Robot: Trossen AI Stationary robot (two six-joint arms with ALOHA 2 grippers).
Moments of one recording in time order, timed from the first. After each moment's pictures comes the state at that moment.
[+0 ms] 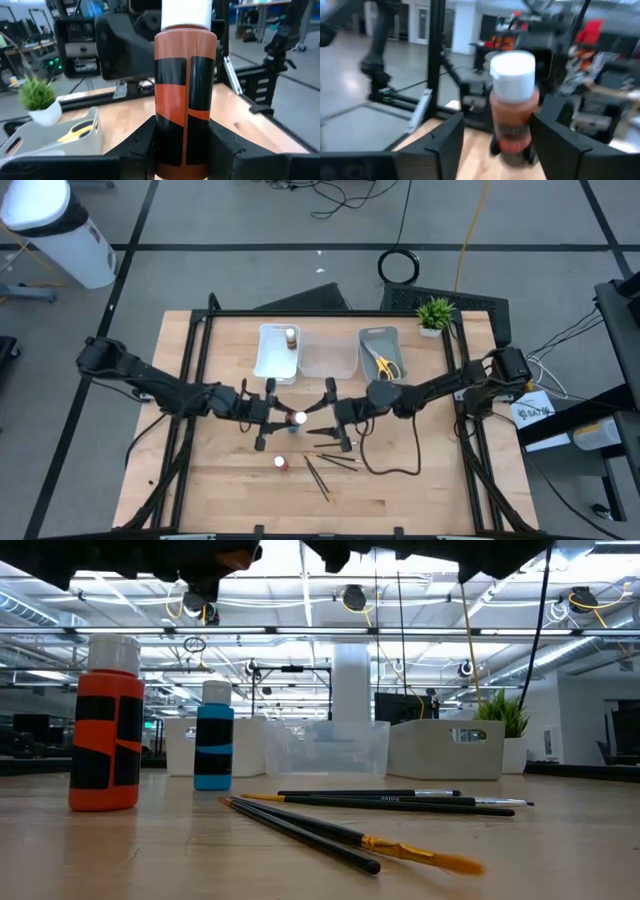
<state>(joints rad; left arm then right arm) -0.27 1.24 0.48 0.73 -0.12 0.13 0.18 1.71 0.95 0.85 -0.05 -0.17</state>
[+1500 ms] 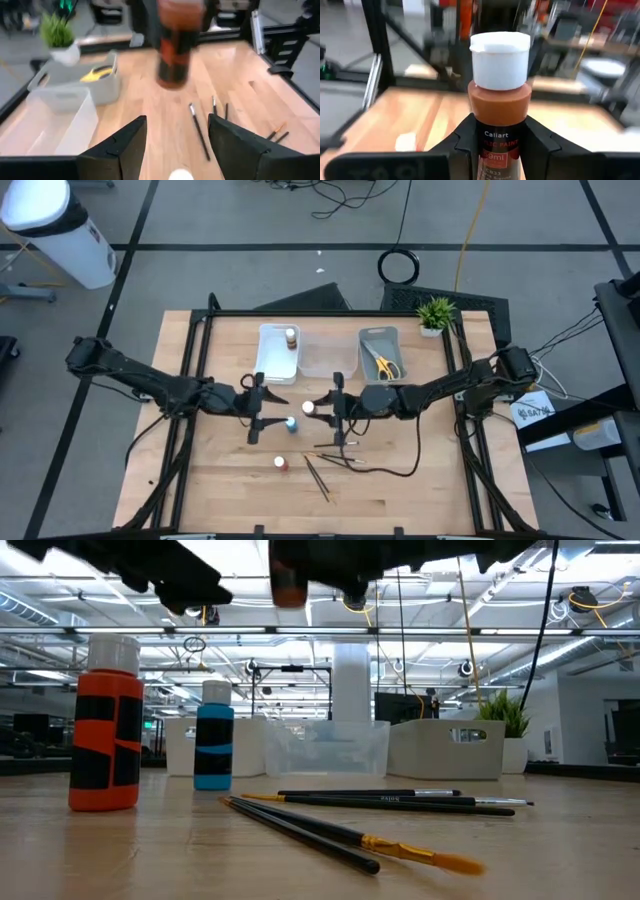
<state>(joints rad) -0.27 1.03 0.62 0.00 -0.27 -0.07 0.18 1.65 0.98 0.50 0.18 -0.02</state>
